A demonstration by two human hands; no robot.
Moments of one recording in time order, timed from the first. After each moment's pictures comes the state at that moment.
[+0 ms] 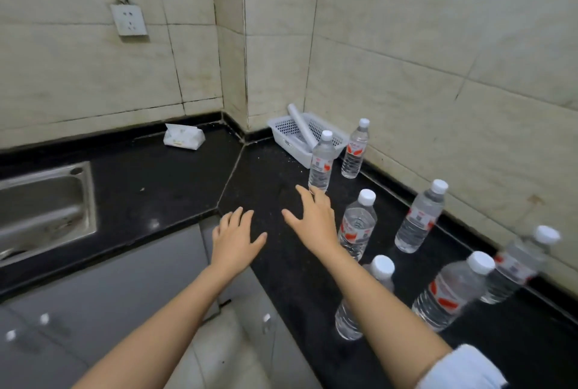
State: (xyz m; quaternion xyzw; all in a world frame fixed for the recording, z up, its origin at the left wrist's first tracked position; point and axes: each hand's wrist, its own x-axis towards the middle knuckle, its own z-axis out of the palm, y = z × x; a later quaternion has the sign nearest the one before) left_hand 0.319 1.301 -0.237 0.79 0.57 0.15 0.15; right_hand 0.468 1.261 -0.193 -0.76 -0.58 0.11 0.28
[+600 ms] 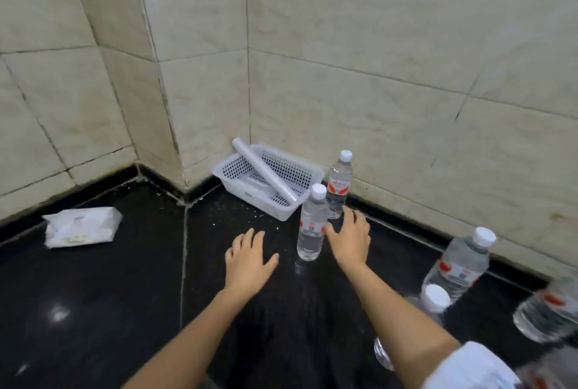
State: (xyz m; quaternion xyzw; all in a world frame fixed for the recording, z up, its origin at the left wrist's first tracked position) left_hand 0.424 1.563 -0.260 0.88 0.42 0.08 0.19; right_hand 0.579 1.467 -0.229 -0.91 -0.25 0.05 0.34
